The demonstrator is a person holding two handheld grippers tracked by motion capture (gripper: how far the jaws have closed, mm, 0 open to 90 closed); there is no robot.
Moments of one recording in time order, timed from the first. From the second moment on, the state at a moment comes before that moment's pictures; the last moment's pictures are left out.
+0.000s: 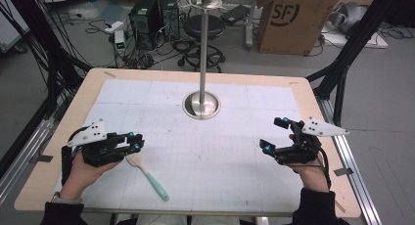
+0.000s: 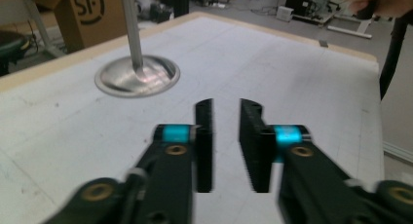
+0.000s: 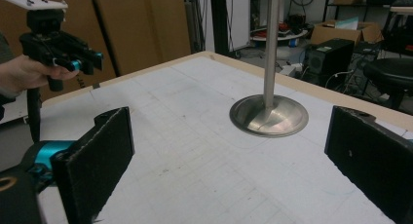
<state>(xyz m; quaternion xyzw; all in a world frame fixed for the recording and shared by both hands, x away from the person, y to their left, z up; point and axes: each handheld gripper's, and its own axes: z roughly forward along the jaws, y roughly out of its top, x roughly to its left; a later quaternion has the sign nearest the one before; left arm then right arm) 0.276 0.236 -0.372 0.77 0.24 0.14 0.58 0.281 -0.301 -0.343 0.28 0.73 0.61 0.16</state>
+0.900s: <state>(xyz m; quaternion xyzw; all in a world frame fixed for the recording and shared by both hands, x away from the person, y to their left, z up) 0.245 0.225 -0.440 0.85 0.24 0.03 0.47 0.291 -0.298 -0.347 0.28 0.73 0.61 0.15</state>
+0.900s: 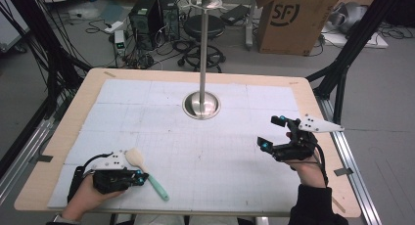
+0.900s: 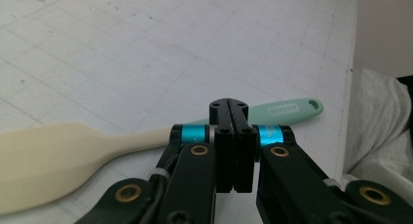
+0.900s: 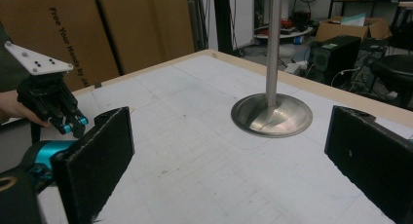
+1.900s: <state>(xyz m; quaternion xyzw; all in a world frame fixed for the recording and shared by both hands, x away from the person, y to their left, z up) 0.307 0.187 -0.451 0.83 0.33 0.11 0.43 0.284 -0.305 -0.353 0.29 0.73 0.60 0.15</state>
